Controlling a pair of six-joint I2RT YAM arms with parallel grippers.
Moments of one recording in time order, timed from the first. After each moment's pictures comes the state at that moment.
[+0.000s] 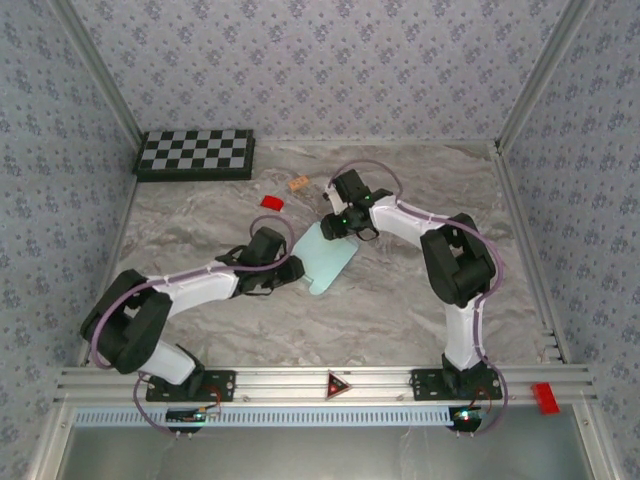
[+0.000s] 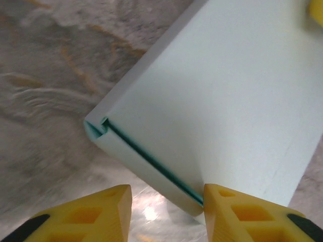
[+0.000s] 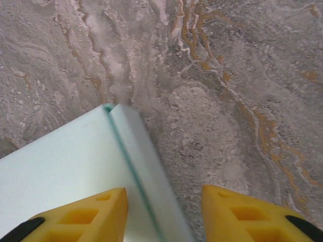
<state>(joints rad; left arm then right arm) -0.68 1.46 0.70 -0.16 0.09 -0.90 0.55 1.99 1.44 -0.50 -0.13 0.12</state>
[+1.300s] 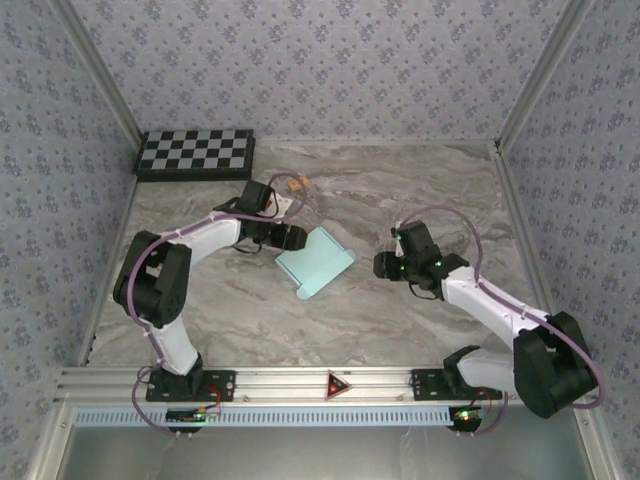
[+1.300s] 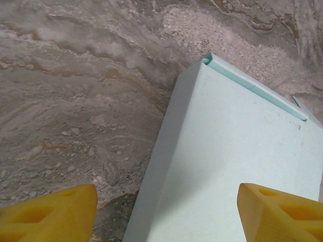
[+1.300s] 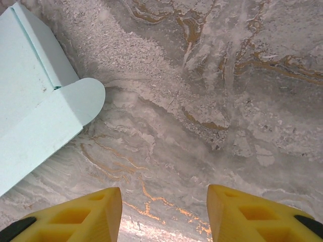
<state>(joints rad) -0.43 1.77 1.12 -0.37 0.41 -0.14 0.46 1.20 0.65 -0.37 -0.04 0.43</state>
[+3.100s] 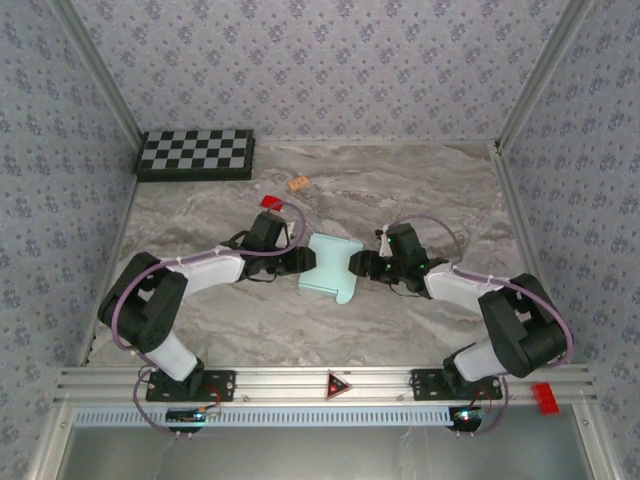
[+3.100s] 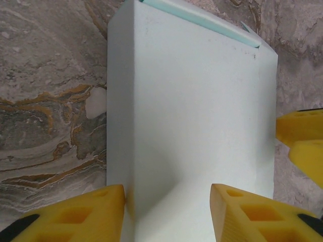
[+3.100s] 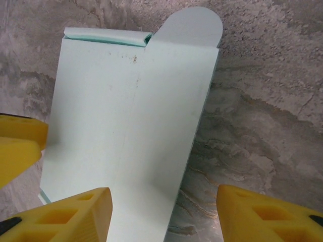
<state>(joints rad) -0.60 1.61 0.81 -0.07 0.38 -0.67 0.48 1.44 0.58 0.06 -0.36 0.67</state>
